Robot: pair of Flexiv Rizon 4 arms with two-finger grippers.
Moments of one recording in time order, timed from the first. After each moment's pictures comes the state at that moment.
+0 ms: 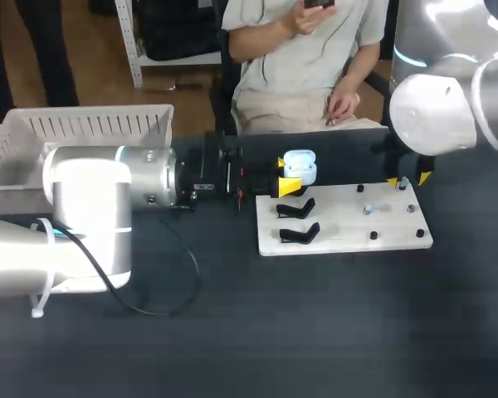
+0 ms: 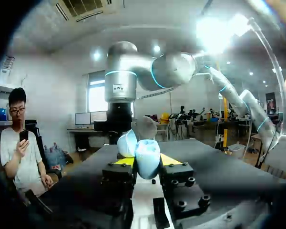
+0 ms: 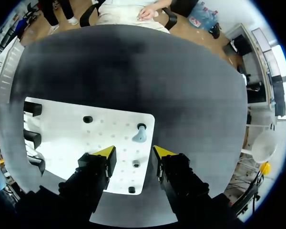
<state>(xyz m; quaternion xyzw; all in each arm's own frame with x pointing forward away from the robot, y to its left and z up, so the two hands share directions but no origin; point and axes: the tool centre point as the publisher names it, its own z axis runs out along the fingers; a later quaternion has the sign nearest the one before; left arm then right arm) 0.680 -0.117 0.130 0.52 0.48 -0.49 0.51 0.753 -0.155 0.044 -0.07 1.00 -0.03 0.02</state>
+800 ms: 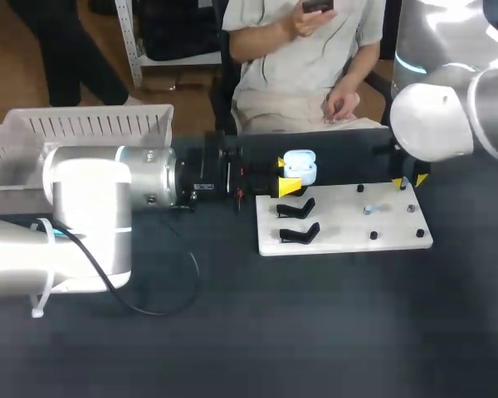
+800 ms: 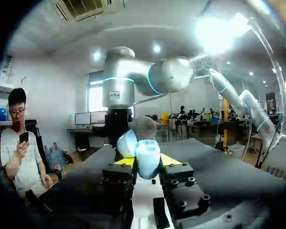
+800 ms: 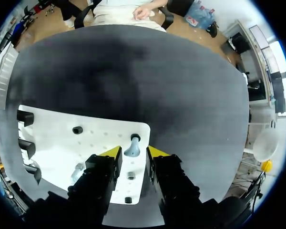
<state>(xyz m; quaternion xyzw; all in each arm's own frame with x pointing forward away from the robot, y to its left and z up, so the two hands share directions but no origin) 0.680 -0.117 0.130 0.52 0.48 -0.49 0.51 0.766 -0.162 0.029 -0.06 1.00 -0.03 0.03</state>
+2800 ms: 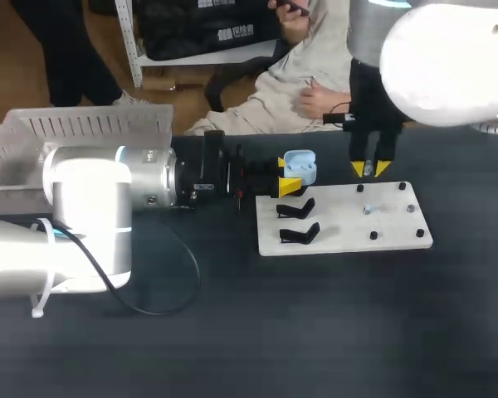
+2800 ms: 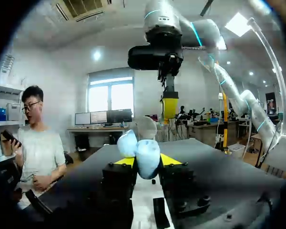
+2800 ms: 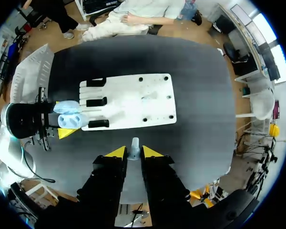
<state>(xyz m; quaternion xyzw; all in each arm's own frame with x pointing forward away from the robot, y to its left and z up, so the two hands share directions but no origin) 0.680 -0.117 0.130 0.52 0.48 -0.49 0.51 0.625 -0.042 0.192 0.03 1.00 -0.01 0.03</state>
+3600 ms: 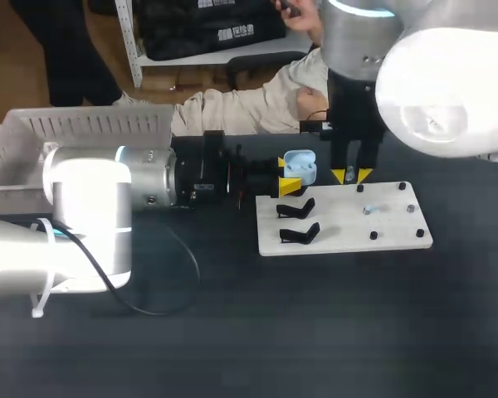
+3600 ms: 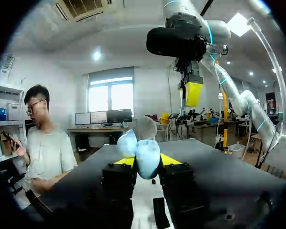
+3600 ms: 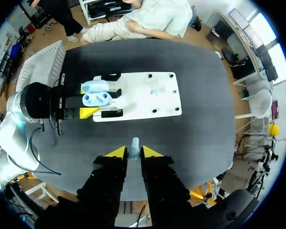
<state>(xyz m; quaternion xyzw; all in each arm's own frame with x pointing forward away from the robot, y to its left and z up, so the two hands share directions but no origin) 0.680 -0.117 0.130 0.52 0.48 -0.49 0.51 0.594 -0.012 0.208 0.03 1.00 -0.01 0.06</state>
